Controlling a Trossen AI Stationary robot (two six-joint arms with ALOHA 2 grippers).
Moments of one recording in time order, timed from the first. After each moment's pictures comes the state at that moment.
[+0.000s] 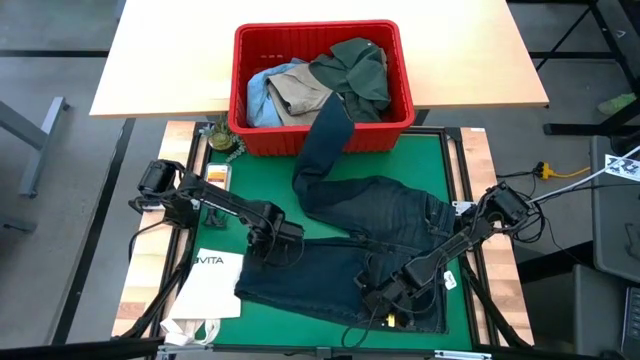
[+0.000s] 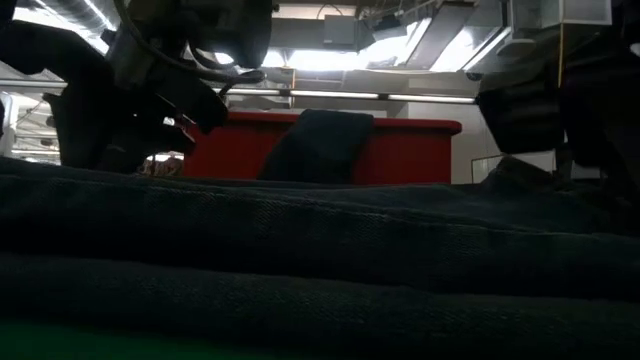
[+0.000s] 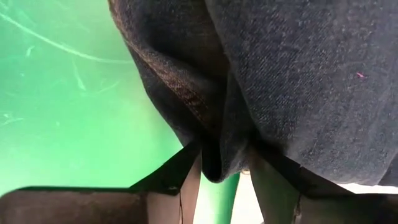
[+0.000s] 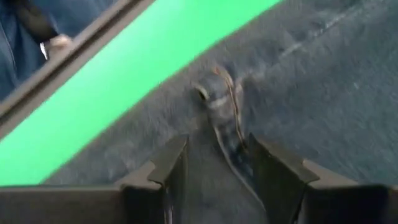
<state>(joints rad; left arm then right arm) -0.21 1.78 1.16 -1.12 0.16 -0.15 0.62 1.82 1.04 -0.24 -0.09 -0.13</state>
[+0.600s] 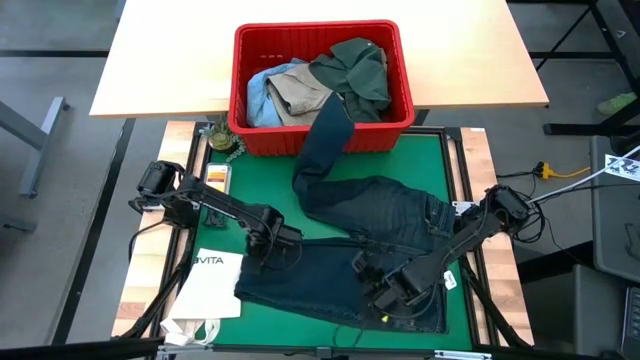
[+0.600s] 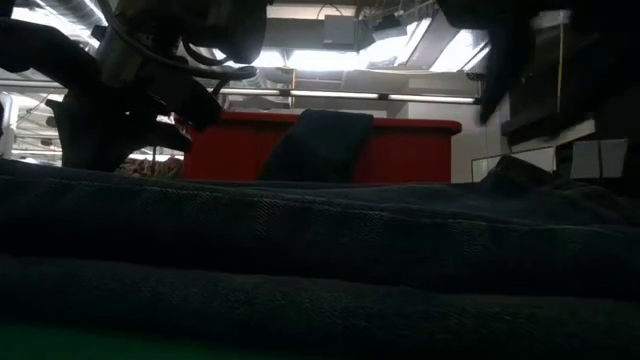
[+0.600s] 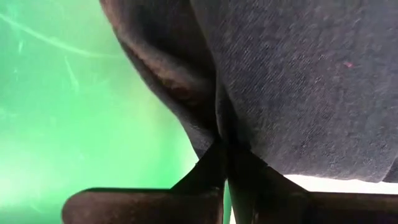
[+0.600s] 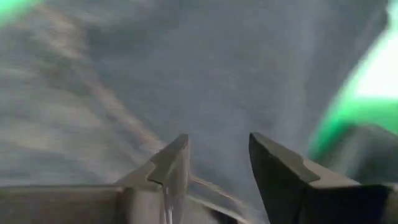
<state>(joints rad) -0.24 1.78 1.16 -1.14 0.14 -0.16 0.61 1.82 1.35 -0.77 0.38 -0.23</state>
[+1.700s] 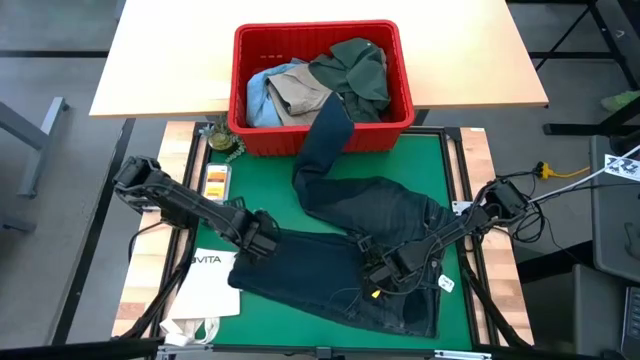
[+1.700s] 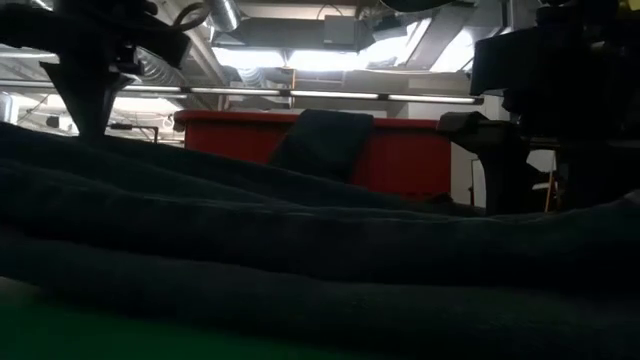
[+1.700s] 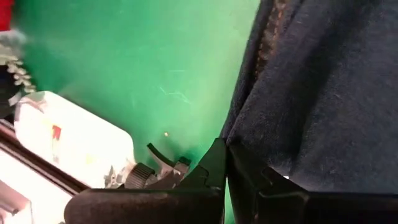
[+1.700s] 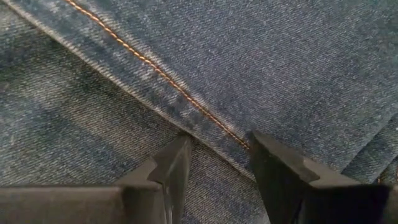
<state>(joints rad) -0.37 1.58 1.17 -1.36 -0.25 -0.78 0.52 1.83 1.02 -0.51 0.18 -0.01</state>
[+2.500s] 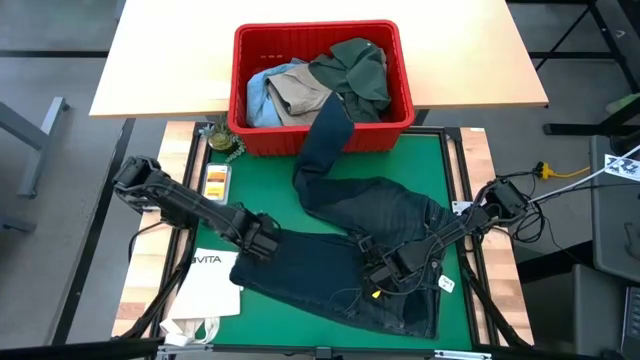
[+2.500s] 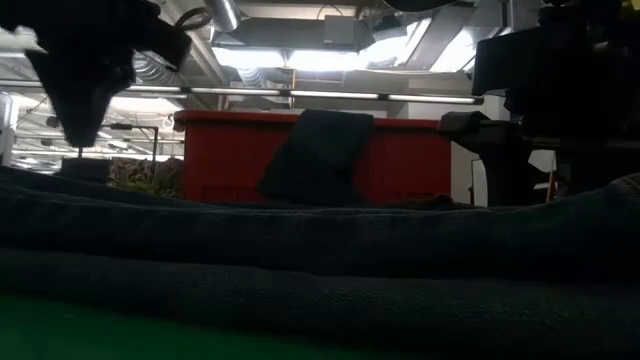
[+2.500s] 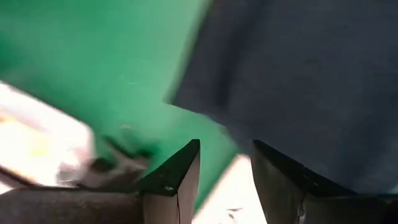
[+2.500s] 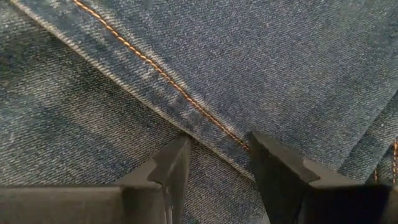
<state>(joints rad) -0.38 1.58 1.16 -1.27 -0.12 -0.83 0.52 1.83 1.02 -0.52 0.19 -0.01</state>
